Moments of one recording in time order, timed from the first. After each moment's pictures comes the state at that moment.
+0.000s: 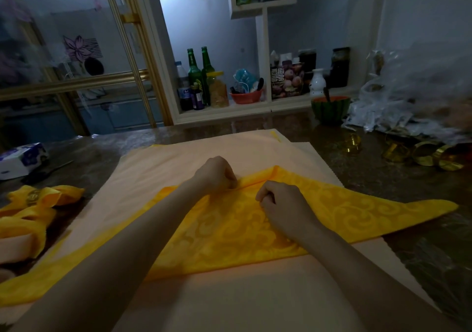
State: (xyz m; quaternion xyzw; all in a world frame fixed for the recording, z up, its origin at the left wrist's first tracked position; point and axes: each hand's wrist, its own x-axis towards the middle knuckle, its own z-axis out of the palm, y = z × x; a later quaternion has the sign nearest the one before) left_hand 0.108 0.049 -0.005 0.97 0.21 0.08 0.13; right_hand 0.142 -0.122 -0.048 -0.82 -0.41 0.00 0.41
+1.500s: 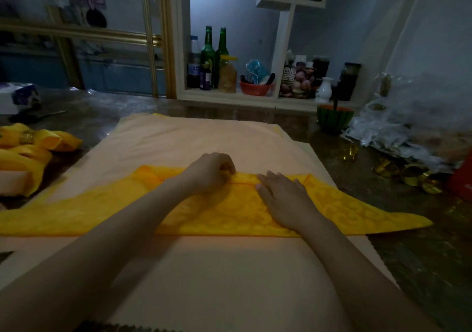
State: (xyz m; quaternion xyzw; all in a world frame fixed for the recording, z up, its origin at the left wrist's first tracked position) left_hand 0.052 0.038 -0.018 0.96 0.18 0.10 0.20; right_hand 0.141 -0.126 -0.043 -0.89 -0.44 0.01 0.12
